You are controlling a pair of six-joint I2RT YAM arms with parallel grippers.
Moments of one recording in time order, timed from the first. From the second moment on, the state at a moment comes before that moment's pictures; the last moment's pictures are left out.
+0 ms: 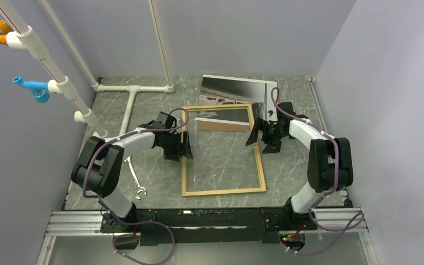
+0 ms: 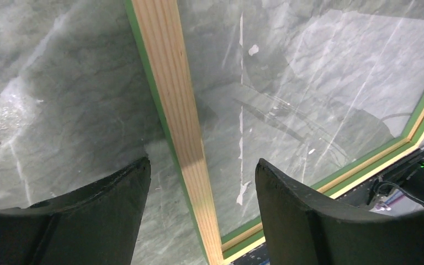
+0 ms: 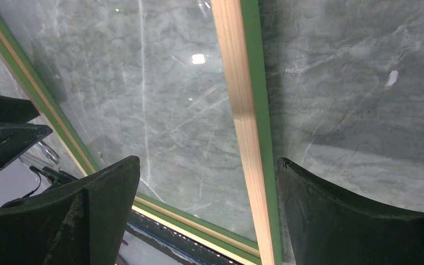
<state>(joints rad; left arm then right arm) -0.42 1.62 0.90 -0.40 0.35 -0.47 0.07 1.62 1.00 -0.60 -0.46 0.37</state>
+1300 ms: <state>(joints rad) -0.52 1.38 0.69 -0.50 0.25 -0.55 0.36 1.44 0.79 -0.63 -0.40 0.51</state>
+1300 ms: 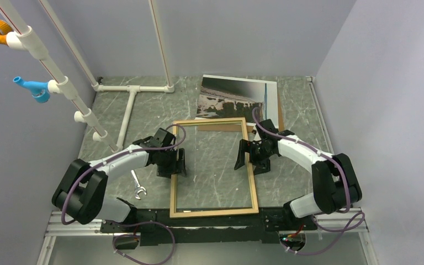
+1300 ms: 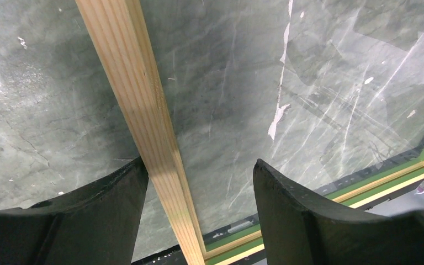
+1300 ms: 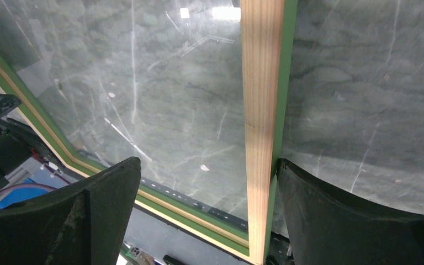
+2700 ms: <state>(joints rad) -0.54 1.42 1.00 -0.70 0.11 -0.47 0.30 1.54 1.04 -0.72 -0.35 0.47</state>
